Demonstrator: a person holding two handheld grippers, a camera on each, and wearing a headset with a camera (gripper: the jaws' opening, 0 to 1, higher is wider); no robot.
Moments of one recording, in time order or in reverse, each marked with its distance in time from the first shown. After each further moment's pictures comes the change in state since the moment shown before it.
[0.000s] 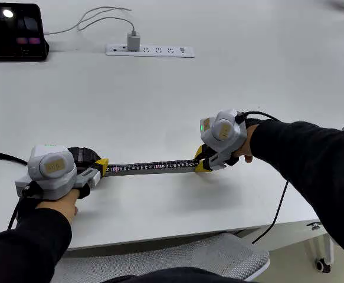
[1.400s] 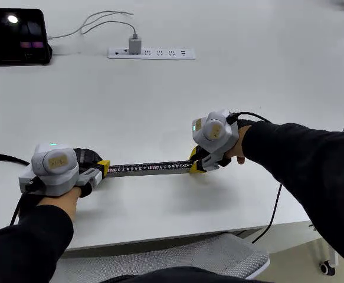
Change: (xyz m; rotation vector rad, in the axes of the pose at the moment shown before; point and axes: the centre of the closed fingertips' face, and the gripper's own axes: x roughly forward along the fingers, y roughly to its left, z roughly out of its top) left arm -0.003 0.002 -0.002 0.009 0.033 0.004; right arm 0.007 0.001 0.015 0.035 -0.011 -0.008
